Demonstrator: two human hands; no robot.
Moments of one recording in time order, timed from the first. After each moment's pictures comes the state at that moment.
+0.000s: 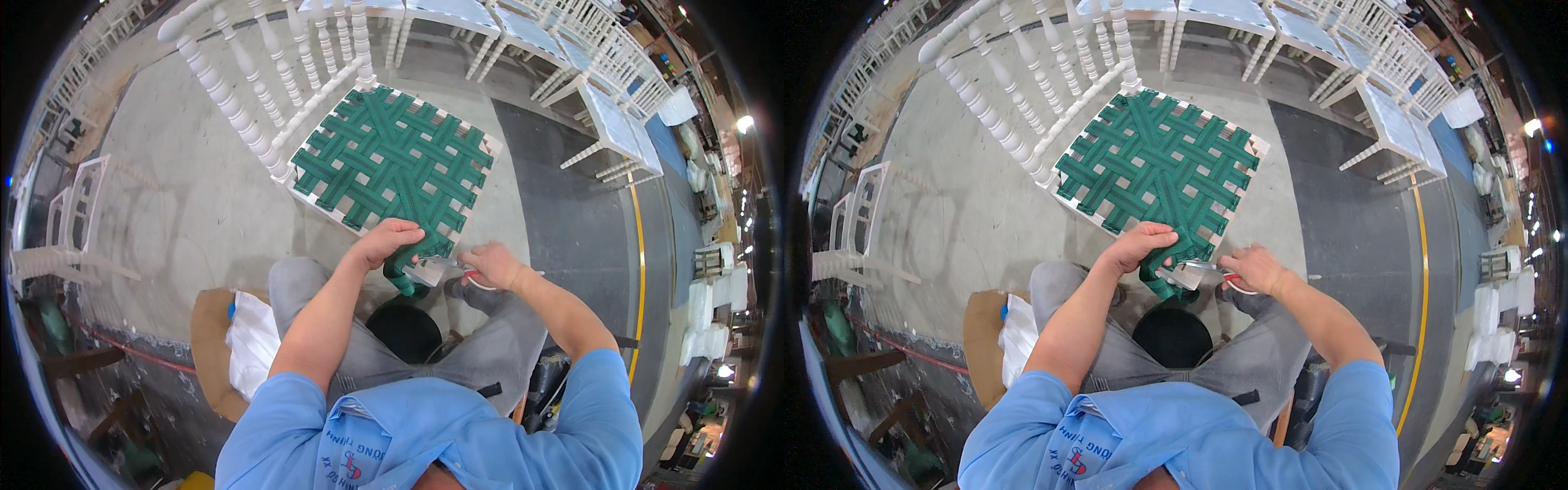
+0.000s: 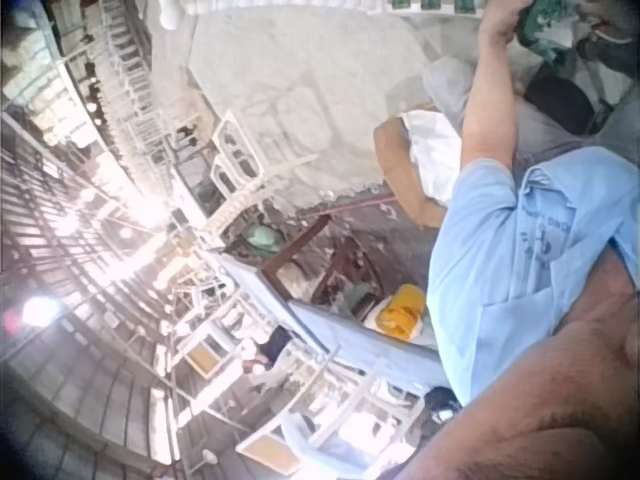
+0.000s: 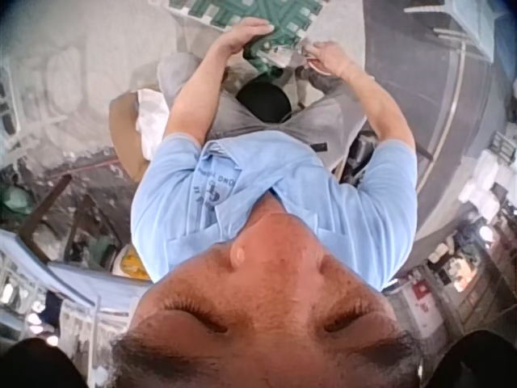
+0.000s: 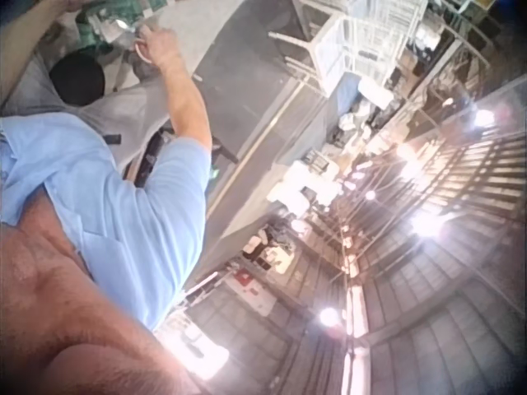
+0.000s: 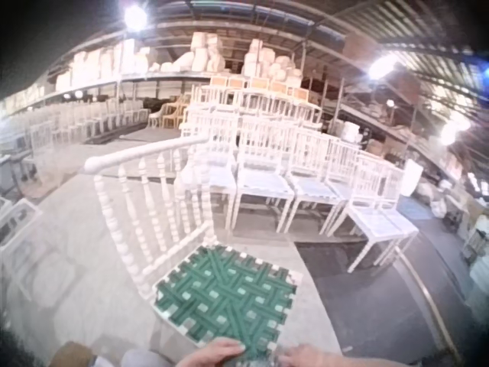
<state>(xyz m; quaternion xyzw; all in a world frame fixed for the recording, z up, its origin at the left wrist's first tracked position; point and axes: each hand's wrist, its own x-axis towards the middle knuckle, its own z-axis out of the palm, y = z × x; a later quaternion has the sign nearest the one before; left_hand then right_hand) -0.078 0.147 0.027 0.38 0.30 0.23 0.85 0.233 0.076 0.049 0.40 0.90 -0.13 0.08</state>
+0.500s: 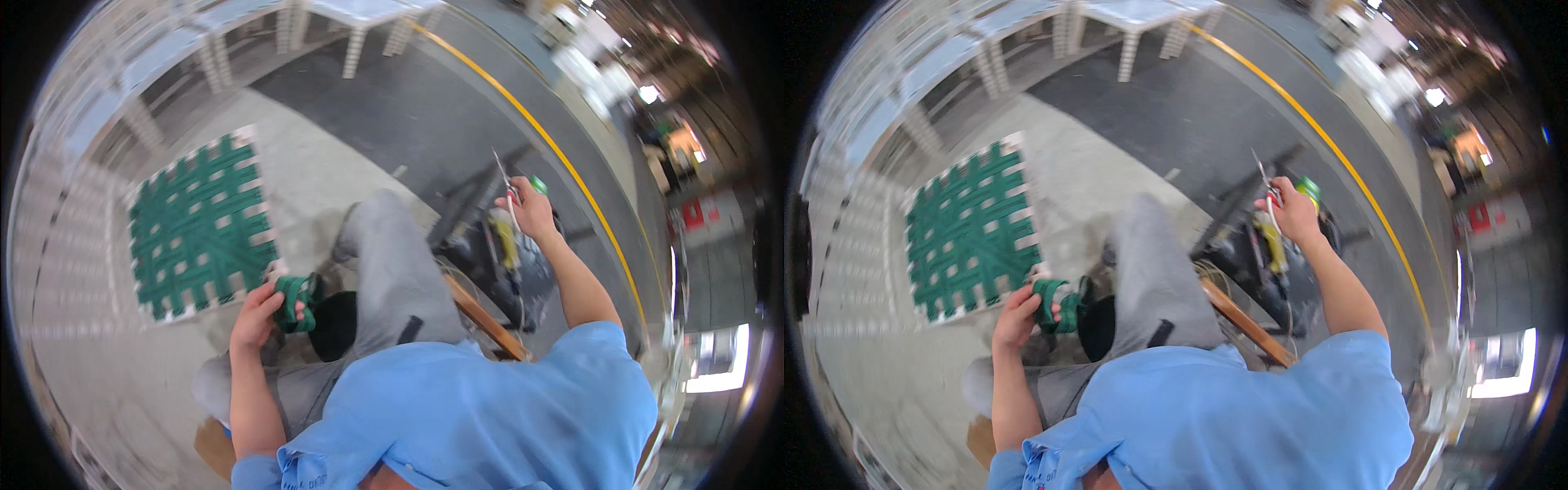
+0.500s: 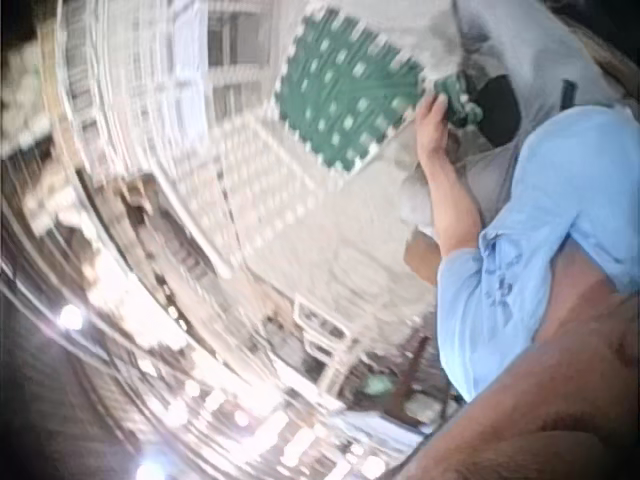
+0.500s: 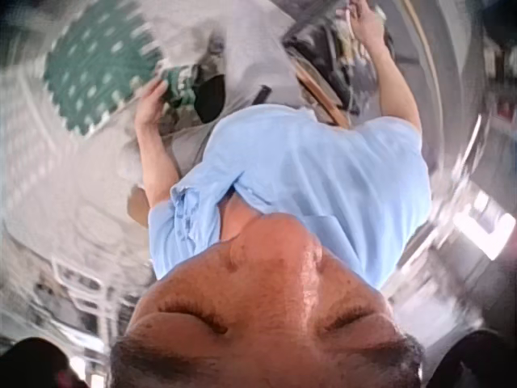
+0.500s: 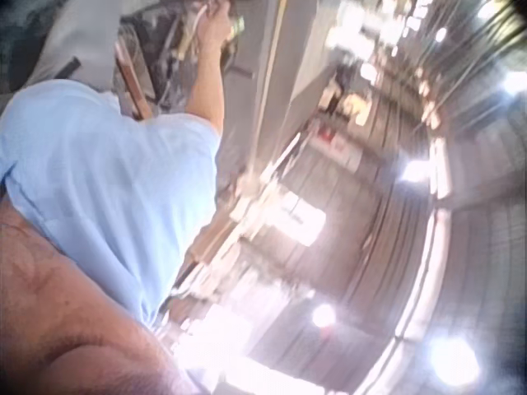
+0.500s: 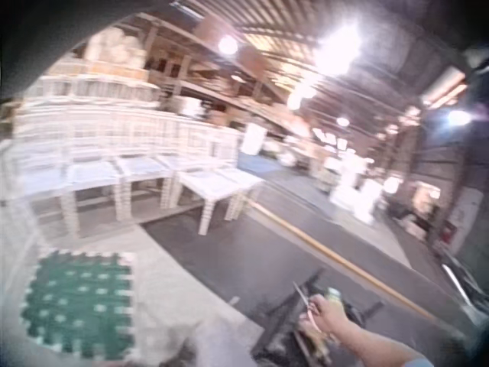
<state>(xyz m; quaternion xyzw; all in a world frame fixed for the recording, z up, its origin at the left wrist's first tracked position) -0.060 0.080 0.032 0.43 0.19 0.05 0.88 0.391 -0.278 0.195 0.96 0.28 0.00 -0.08</state>
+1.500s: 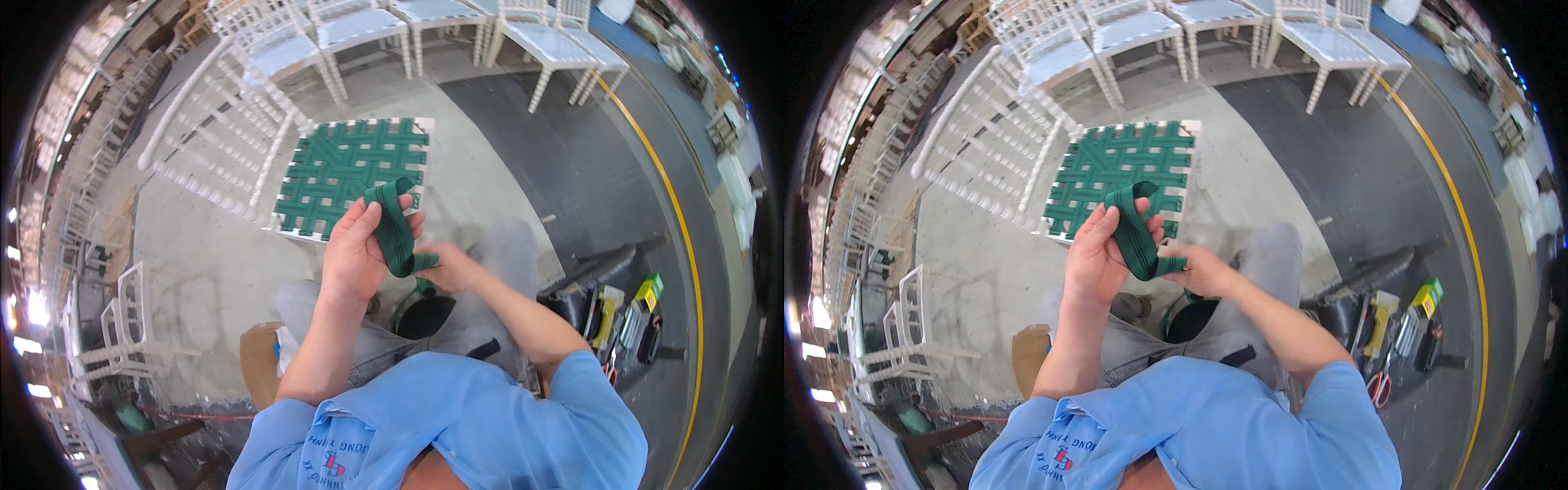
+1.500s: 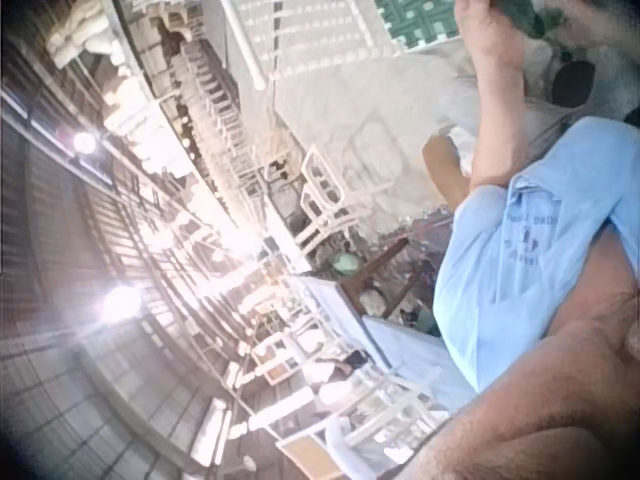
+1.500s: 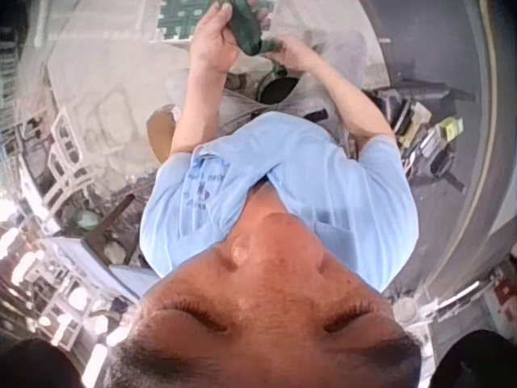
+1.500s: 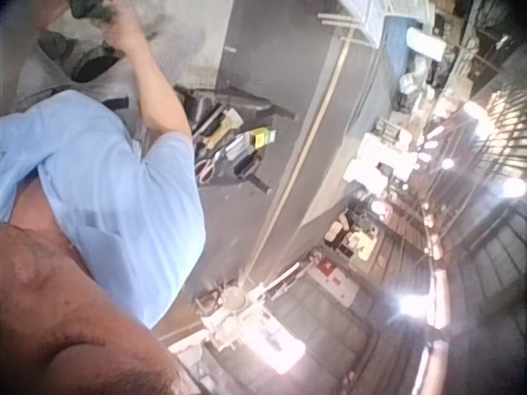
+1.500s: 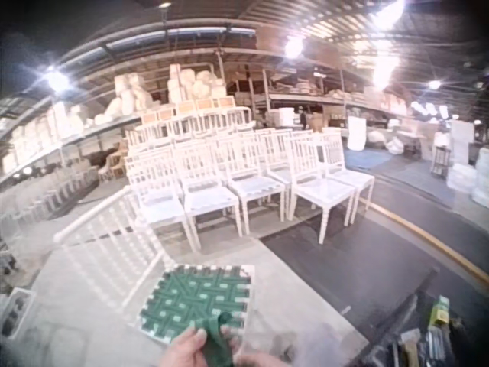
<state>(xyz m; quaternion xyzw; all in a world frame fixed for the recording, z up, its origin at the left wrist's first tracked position) -0.017 0.019 0.218 0.29 0.19 0.42 0.84 0.179 -0.053 0.121 0.51 0.64 -0.47 -0.32</state>
